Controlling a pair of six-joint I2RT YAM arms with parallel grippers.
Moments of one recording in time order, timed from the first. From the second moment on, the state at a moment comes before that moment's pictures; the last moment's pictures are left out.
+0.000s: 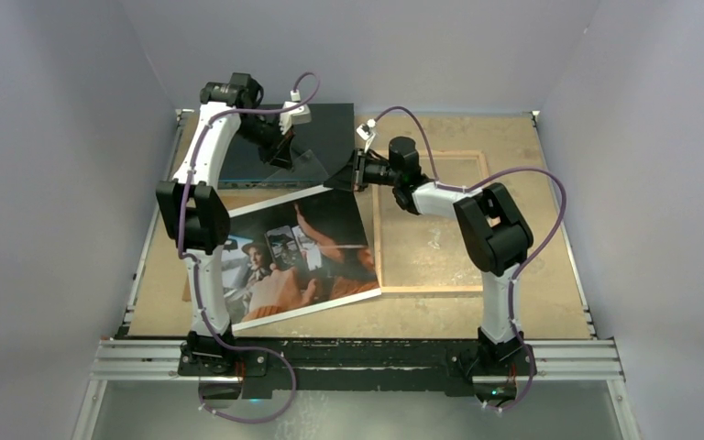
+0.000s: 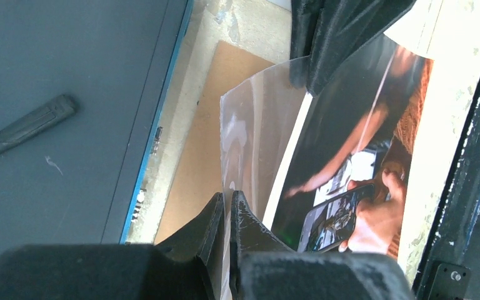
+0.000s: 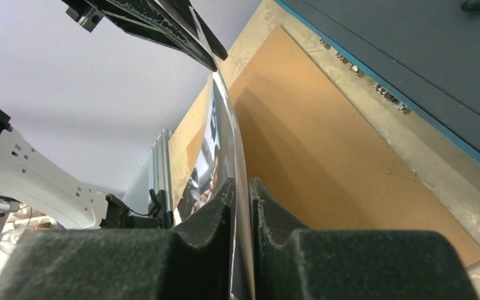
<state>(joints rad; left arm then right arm) -0.11 2.18 2.25 -1.43 0.77 0.96 0.50 2.04 1.27 0.63 -0.83 0.78</state>
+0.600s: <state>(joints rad) -0.12 2.18 2.24 -1.43 0.77 0.98 0.48 2.12 1.62 0.34 -0.96 0.38</state>
